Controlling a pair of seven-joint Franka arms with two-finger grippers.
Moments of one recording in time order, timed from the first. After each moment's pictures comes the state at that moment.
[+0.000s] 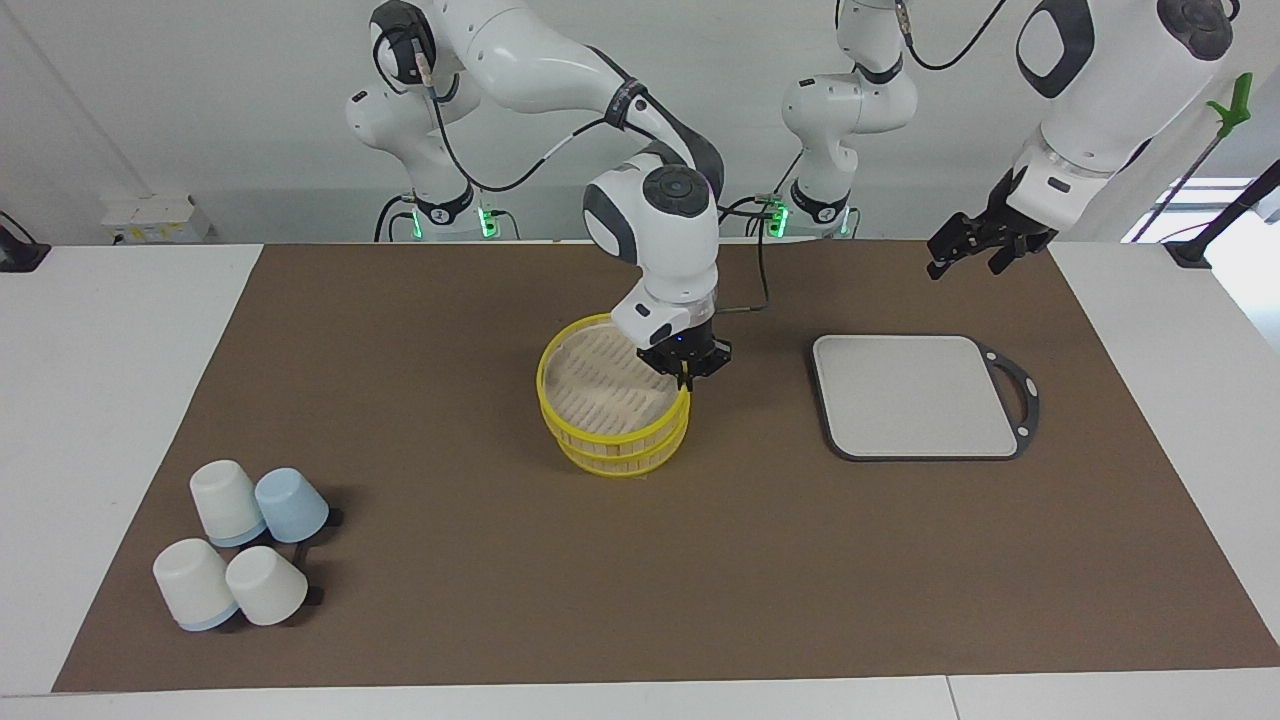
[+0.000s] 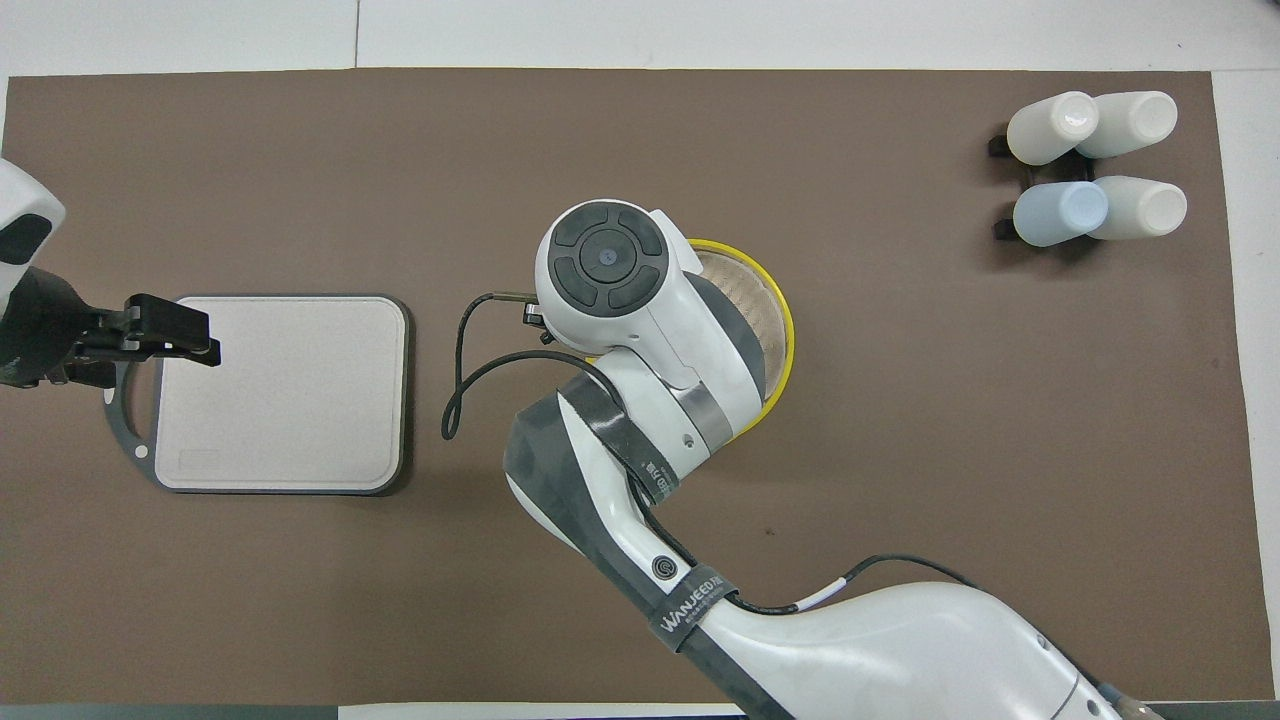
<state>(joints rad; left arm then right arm) 0.02 -0.07 -0.04 -1.73 -0.10 1.57 -0.08 0.66 0.52 -0.01 -1.42 0.06 2.03 0.80</state>
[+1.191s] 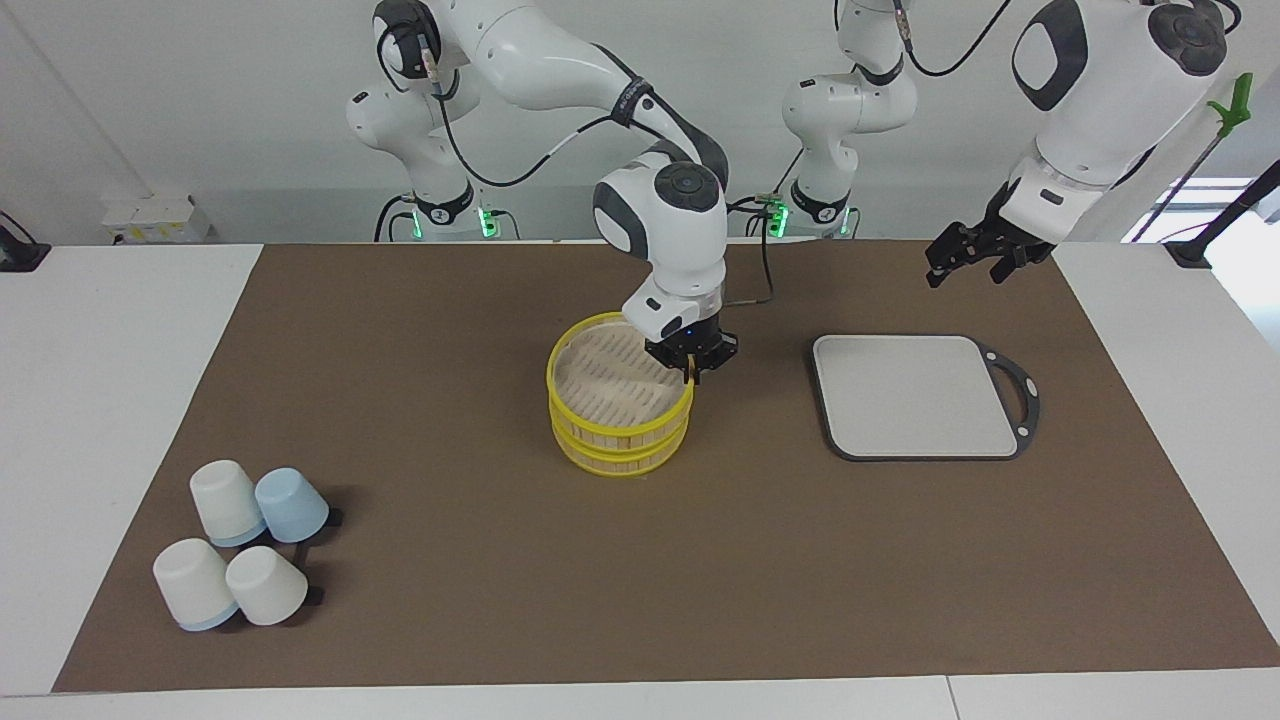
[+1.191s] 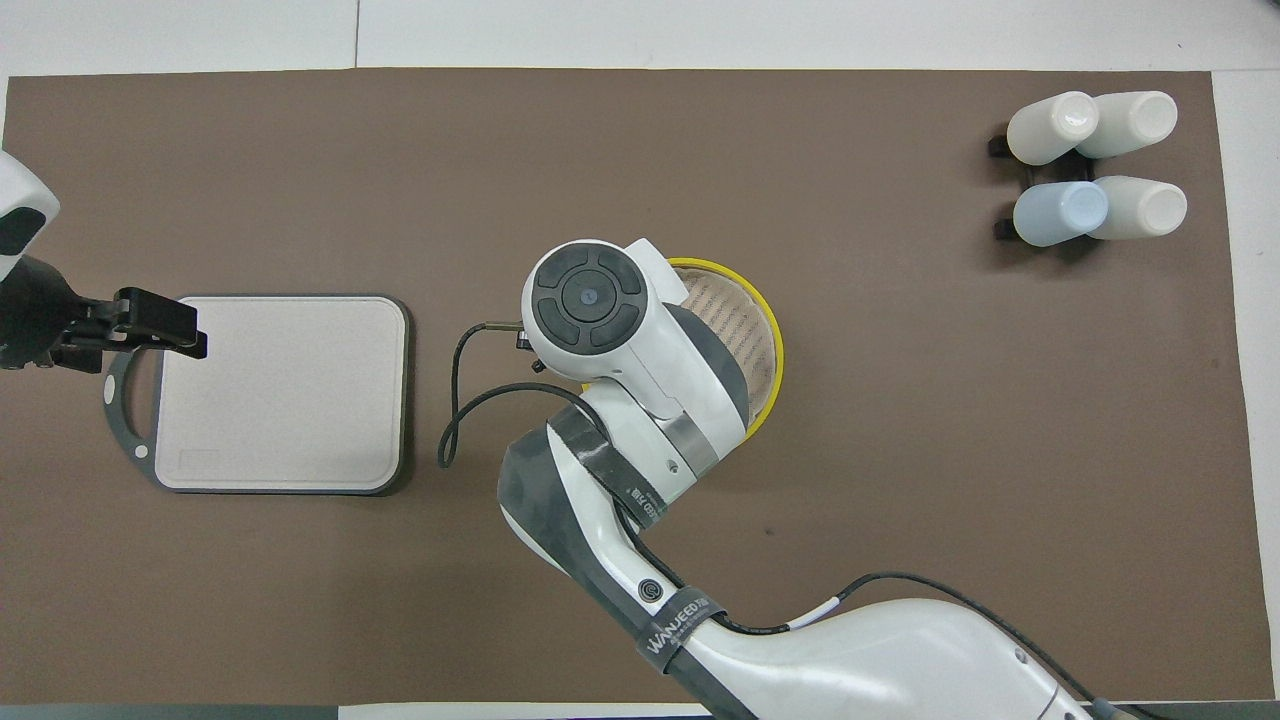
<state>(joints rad) 0.02 -0.04 -0.06 -1.71 -0.07 1.57 -0.08 0.69 0.50 -0.02 -1.47 0.05 2.07 0.80</state>
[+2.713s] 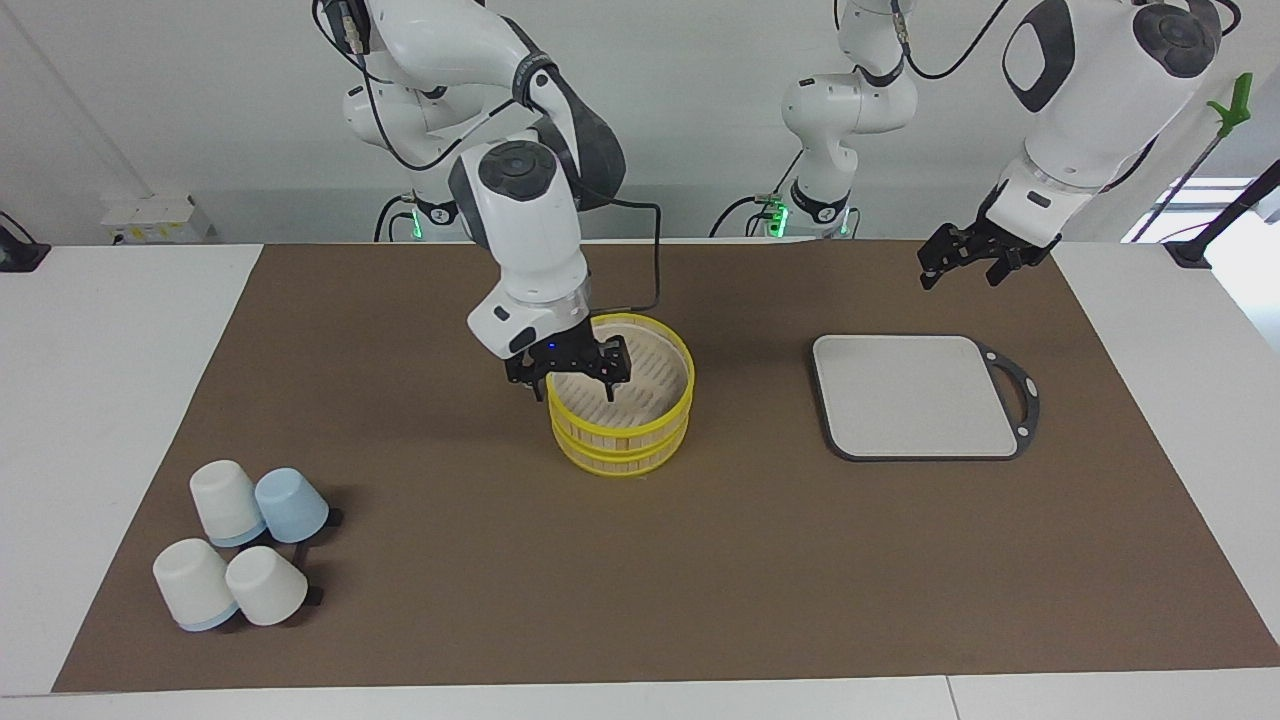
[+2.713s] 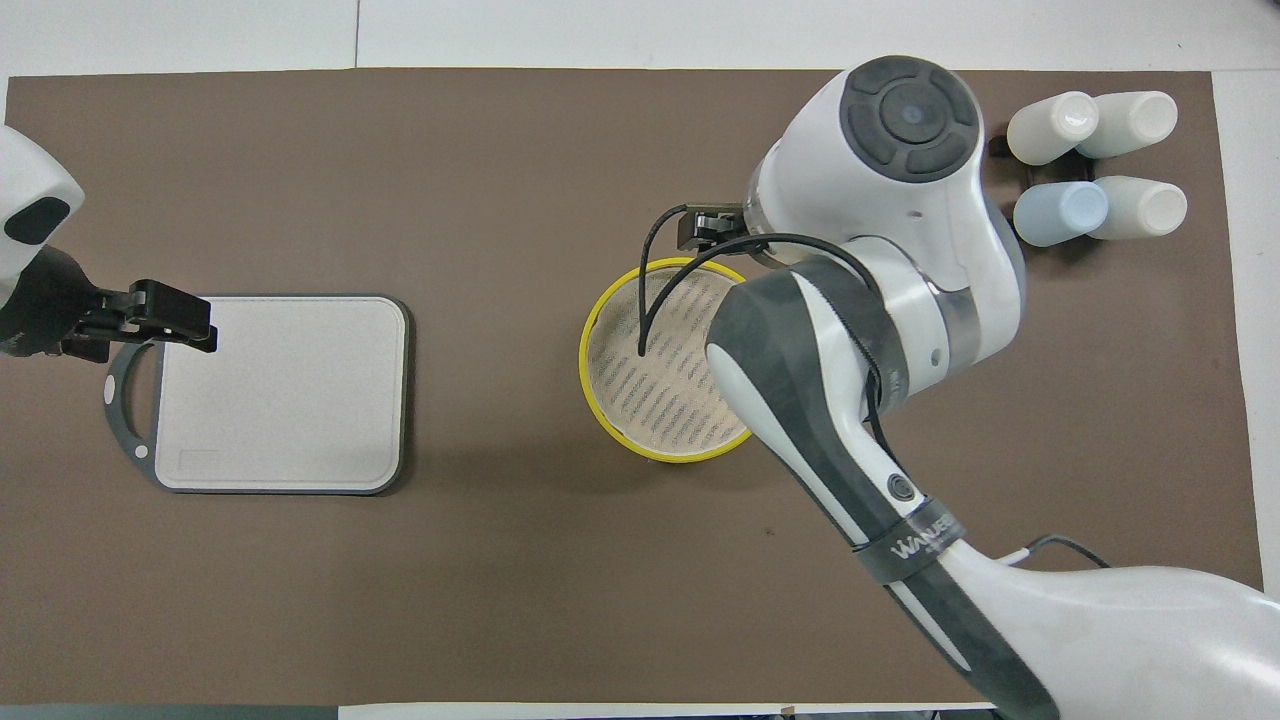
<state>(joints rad) -0.01 -0.01 -0.06 -1.67 -0.04 1.55 -0.07 0.41 0.36 -0.02 -1.47 0.05 1.95 0.46</state>
